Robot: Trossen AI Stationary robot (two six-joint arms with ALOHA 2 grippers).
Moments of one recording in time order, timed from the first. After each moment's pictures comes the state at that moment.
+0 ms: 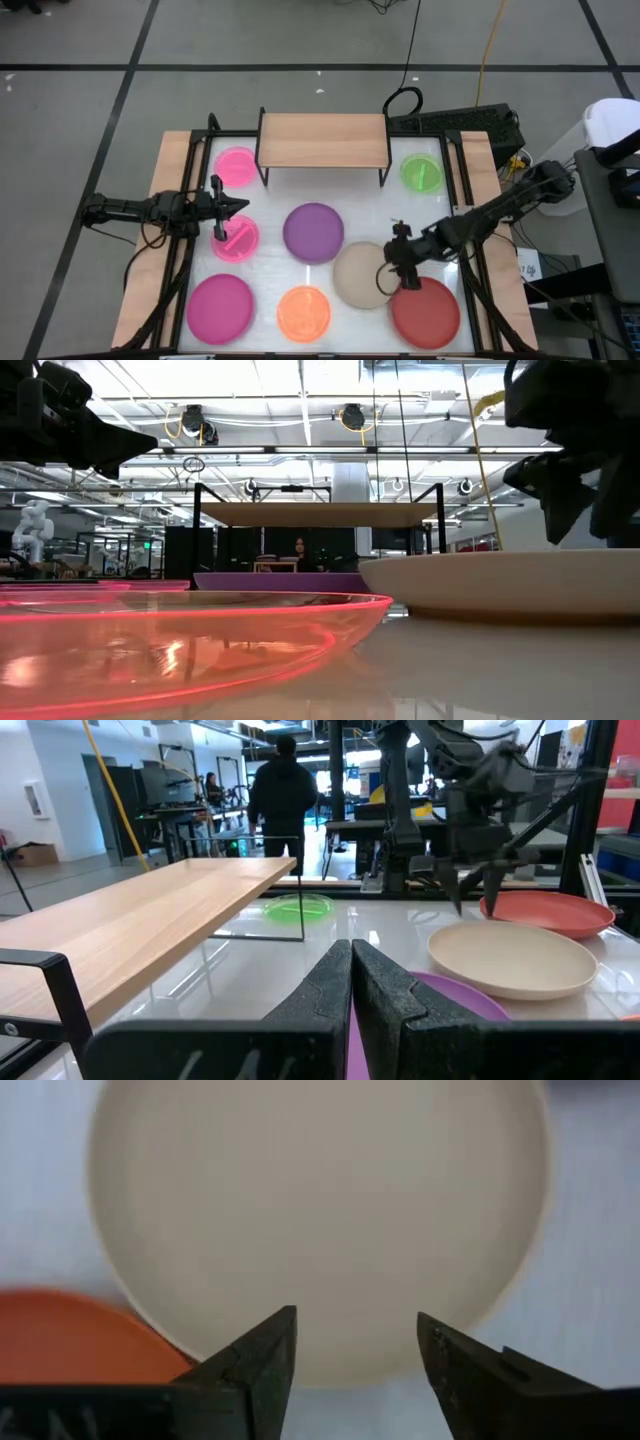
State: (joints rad) left arm -0.10 0.01 0.01 0.06 -0.25 0.07; right arm 0.44 1.27 0.68 -0.50 0.05 0.43
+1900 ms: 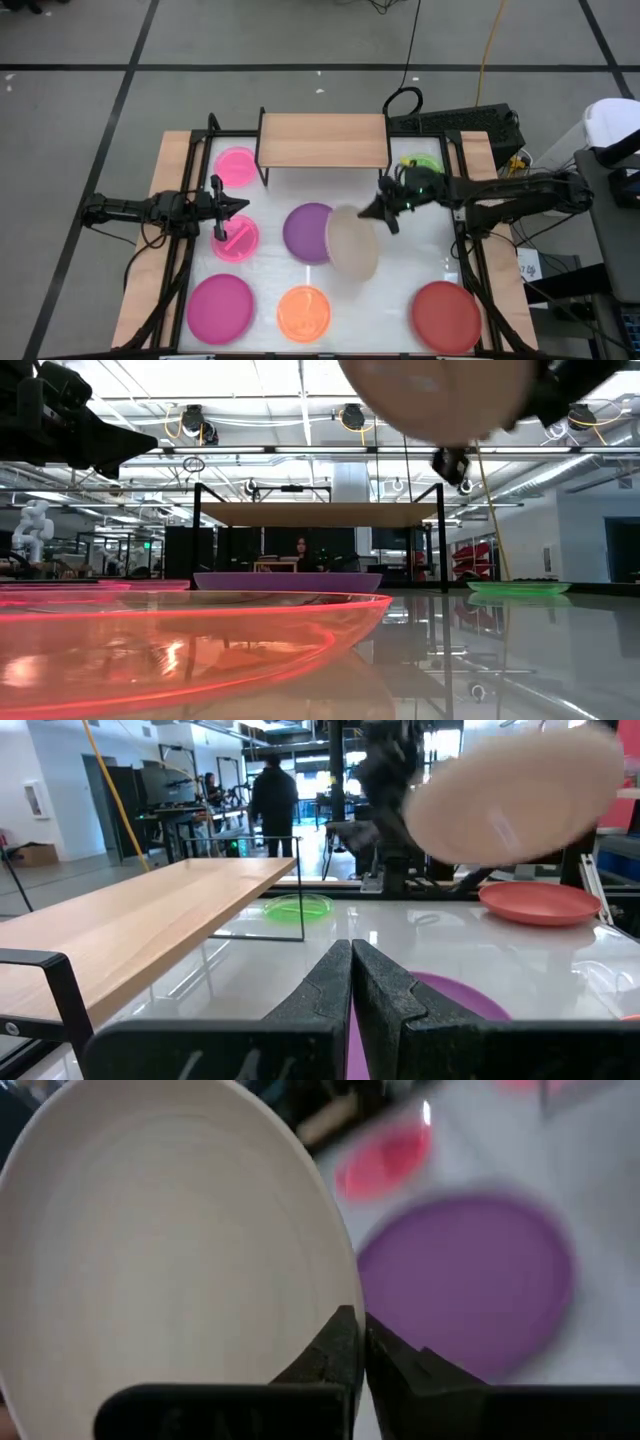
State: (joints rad) left arm -0.10 0.01 0.01 0.06 -0.25 0.07; right arm -0.14 1.08 0.58 0.16 -0.35 0.53
